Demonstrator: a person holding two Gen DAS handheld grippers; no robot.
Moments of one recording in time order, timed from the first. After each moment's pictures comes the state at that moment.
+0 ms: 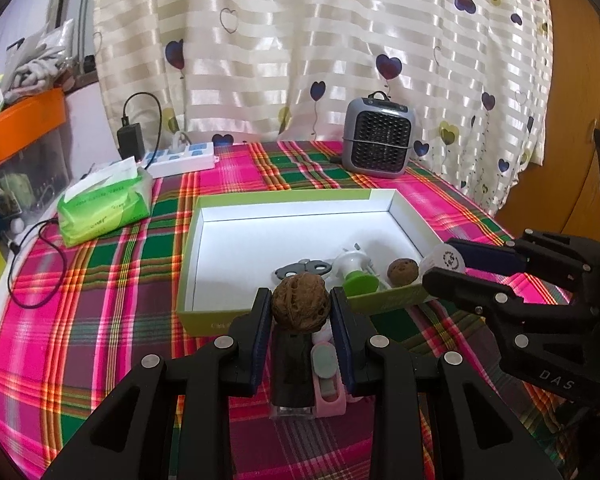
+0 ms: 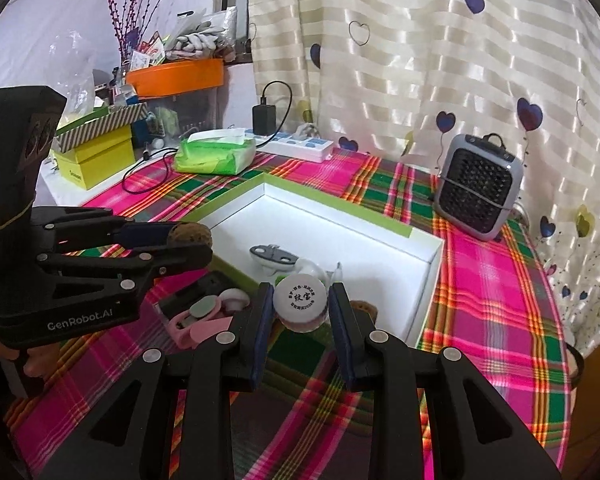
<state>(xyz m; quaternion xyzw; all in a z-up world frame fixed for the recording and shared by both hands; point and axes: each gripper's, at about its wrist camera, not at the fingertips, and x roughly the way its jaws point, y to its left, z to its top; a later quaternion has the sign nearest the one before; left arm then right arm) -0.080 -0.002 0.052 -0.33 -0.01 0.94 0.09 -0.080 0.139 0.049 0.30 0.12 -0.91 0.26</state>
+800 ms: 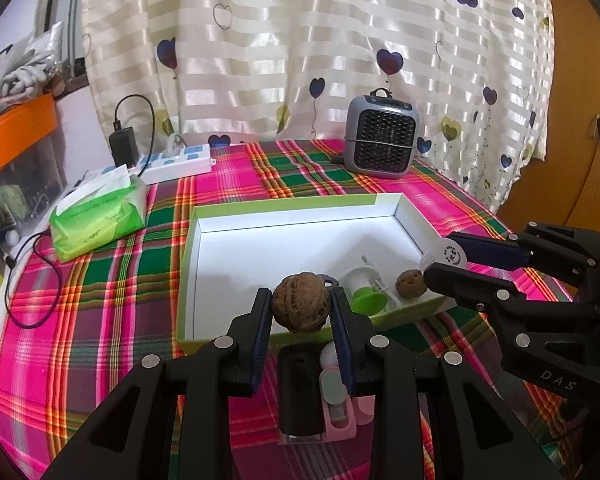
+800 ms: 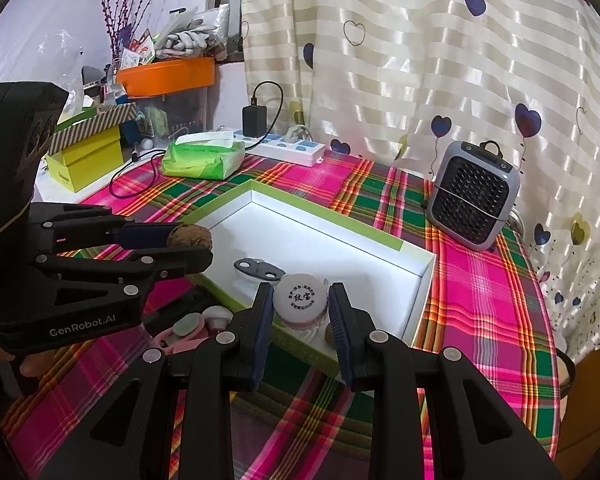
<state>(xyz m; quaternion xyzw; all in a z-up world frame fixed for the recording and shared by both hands) -0.099 -0.001 0.055 -0.34 0.00 0.94 0.09 -0.099 0.134 0.053 0.30 0.13 -0.91 0.25</state>
